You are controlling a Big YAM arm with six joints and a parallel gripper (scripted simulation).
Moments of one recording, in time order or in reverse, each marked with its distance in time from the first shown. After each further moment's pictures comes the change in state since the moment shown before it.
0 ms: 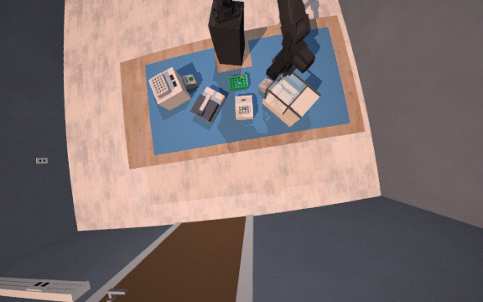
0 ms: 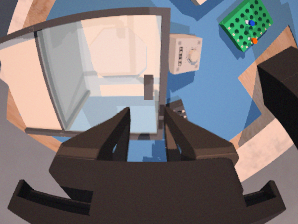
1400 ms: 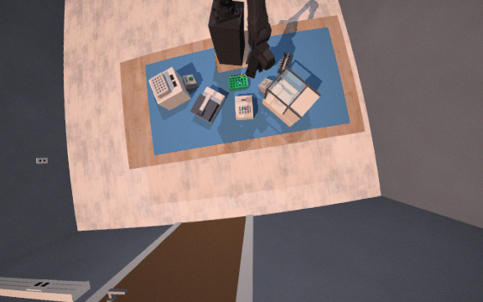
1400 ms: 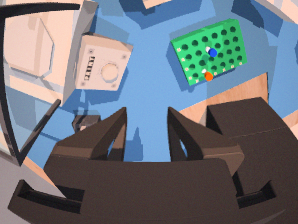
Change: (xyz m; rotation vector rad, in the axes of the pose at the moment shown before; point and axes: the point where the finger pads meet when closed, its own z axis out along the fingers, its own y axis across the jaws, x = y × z) arm -0.027 -0.139 0.081 0.018 0.002 -0.402
